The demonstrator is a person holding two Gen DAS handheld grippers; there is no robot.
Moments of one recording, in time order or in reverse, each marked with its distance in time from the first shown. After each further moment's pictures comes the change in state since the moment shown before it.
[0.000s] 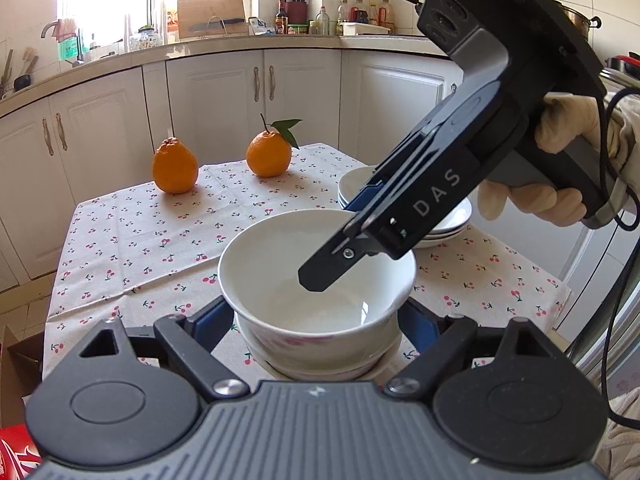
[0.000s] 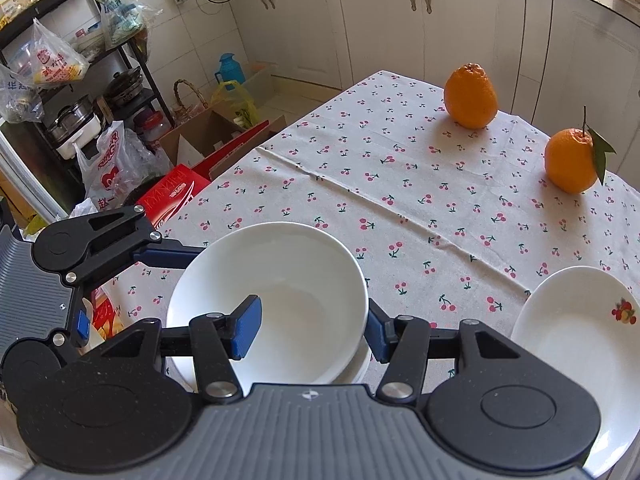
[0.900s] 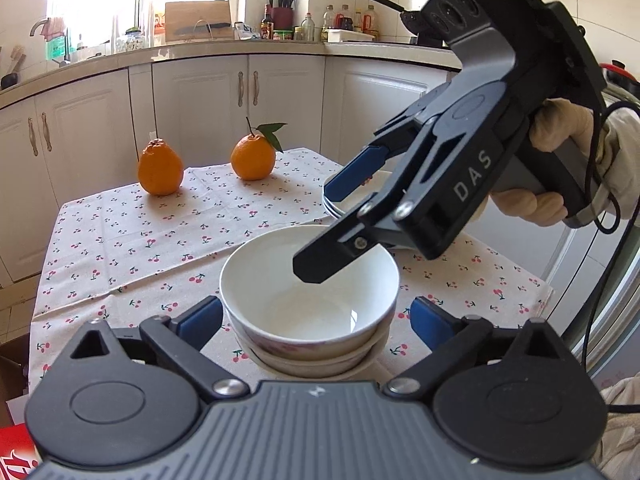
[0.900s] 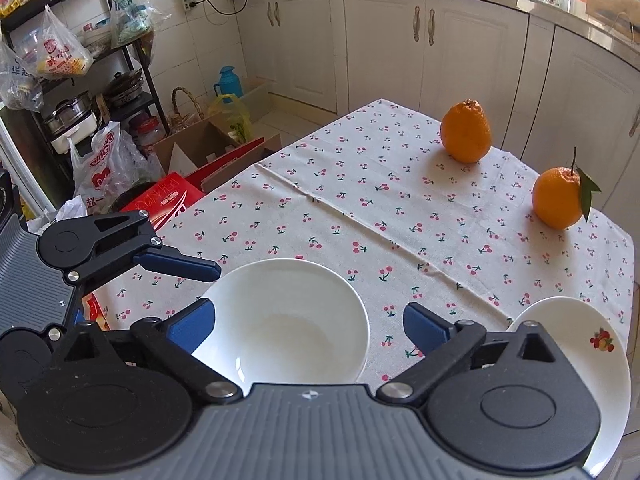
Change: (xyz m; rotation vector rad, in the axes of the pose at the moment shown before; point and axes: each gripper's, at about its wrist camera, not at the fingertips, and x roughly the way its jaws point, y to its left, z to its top) left arm -0.007 0.003 -0.006 0.006 -0.024 -0.064; right arm -0.010 0.014 -0.003 -0.091 -0.077 -0.071
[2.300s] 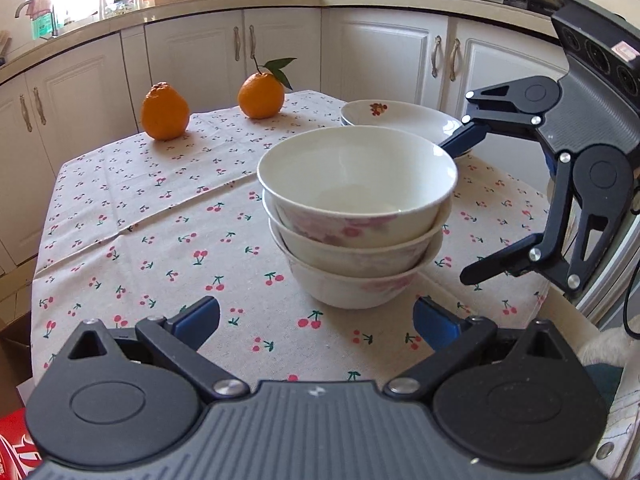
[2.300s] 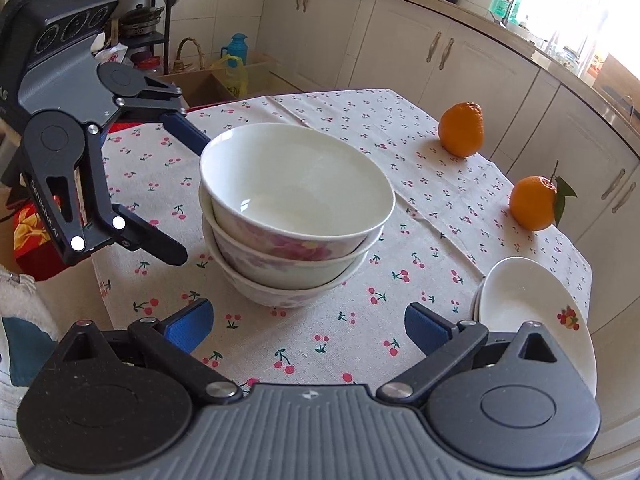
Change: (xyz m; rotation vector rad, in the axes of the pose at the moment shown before) left arm 0.021 0.029 -0.040 0.057 0.132 -0.003; right arm 0.008 0.035 -0.097 -0.274 0.001 -0.165
